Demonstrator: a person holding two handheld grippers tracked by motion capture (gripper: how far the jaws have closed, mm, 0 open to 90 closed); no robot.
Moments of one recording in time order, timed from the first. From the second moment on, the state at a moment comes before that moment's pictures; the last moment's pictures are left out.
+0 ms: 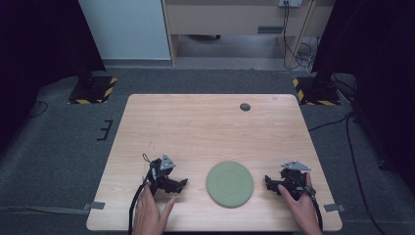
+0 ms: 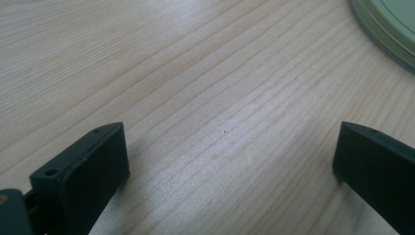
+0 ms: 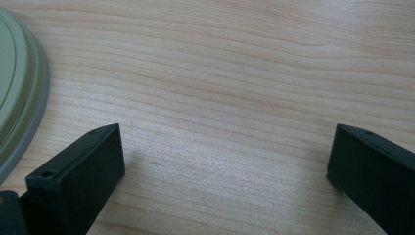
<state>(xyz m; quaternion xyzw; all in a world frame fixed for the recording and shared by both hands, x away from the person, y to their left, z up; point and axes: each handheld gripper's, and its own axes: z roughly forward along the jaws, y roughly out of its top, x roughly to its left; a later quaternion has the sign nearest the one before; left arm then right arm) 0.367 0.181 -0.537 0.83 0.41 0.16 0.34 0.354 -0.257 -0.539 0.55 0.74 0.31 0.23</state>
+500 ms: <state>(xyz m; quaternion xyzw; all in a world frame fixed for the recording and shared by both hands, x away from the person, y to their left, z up) 0.364 0.175 -0.537 0.82 0.43 0.17 0.33 0.354 -0.257 -0.539 0.55 0.74 0.31 0.23</state>
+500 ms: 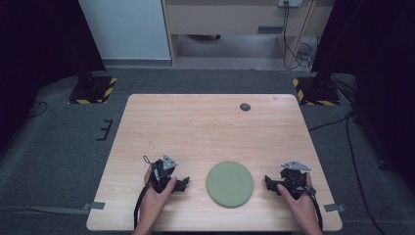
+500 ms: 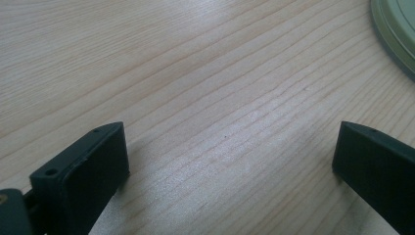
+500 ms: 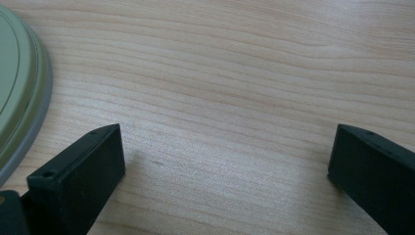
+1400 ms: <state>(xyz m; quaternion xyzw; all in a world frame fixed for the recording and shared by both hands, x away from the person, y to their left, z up) 0.337 0.129 -0.528 0.84 0.36 0.15 0.38 0.338 -0.239 -0.529 0.48 0.77 0.37 0.20</state>
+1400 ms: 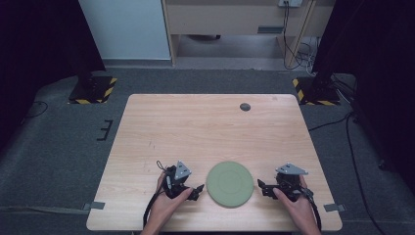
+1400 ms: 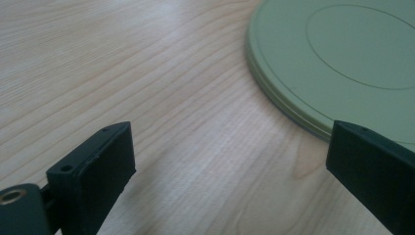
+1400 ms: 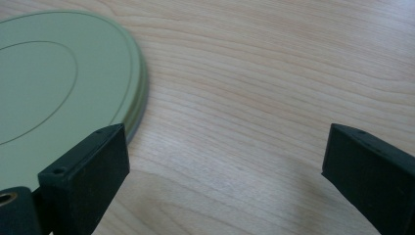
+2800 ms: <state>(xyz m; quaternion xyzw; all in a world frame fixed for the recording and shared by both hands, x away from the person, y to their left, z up) 0.343 0.110 -0.531 0.84 0.36 0.17 0.37 0.336 -0.220 -0.531 0.47 0.78 0.36 0.20</state>
